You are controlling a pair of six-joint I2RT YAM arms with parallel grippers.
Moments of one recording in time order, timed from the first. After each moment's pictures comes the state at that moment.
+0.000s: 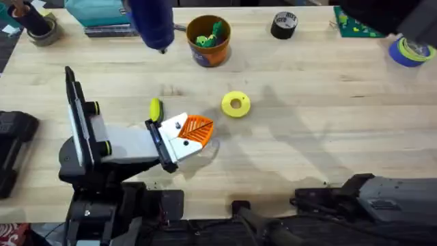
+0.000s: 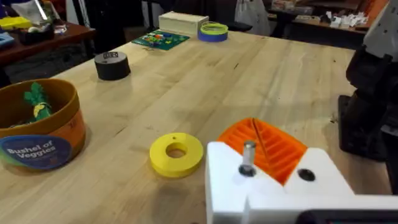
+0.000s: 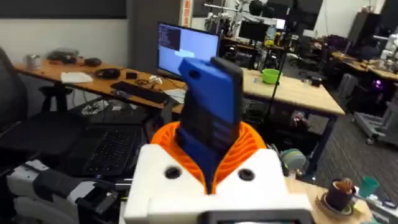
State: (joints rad) left arm 0.00 0.00 0.01 -0.12 1.10 0.07; right arm 0.63 1.50 1.43 0.50 -1.18 0.23
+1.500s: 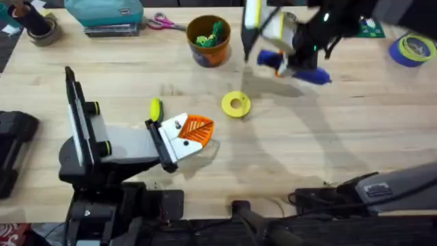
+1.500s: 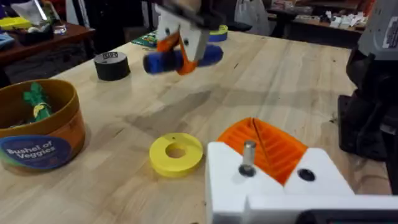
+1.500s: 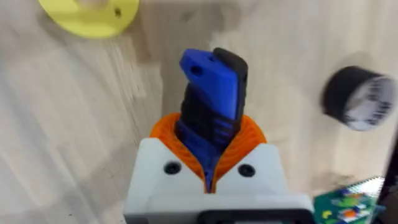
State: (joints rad) left arm 0.00 0.00 0.01 -0.12 1.10 0.07; right arm 0.31 1.65 1.34 -0.95 -0.02 -1.11
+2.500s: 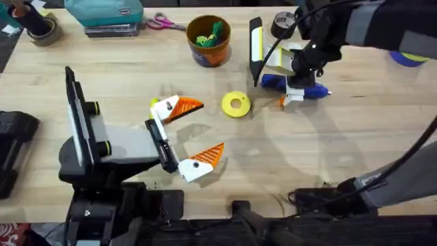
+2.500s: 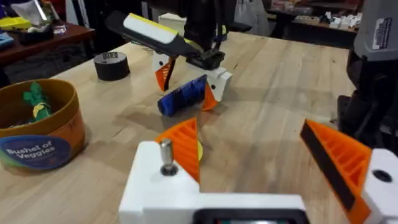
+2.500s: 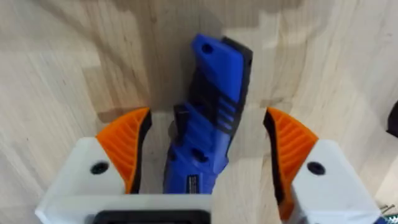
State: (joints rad) left arm 0.00 0.00 0.01 -0.12 1.10 0.08; right arm 0.21 1.78 1.18 -0.78 -0.01 -1.26
